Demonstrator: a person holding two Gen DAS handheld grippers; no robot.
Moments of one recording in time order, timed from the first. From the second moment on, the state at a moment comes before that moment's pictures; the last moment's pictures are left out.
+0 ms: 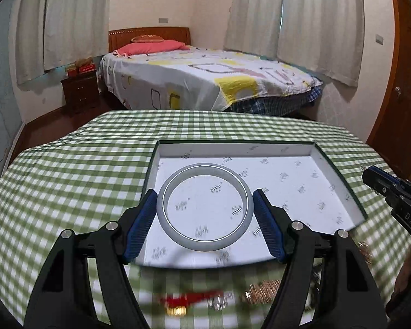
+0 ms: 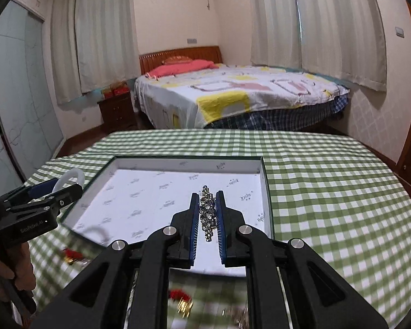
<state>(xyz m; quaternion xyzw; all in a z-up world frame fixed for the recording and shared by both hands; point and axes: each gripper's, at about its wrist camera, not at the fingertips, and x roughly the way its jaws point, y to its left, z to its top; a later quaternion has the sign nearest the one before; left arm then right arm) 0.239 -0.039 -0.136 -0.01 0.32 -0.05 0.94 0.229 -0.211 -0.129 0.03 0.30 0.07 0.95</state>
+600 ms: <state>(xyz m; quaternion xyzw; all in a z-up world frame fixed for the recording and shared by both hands) 0.284 -0.042 -0.200 0.00 0.43 -0.05 0.90 0.271 -0.215 -0.193 0.02 0.41 0.05 0.91</state>
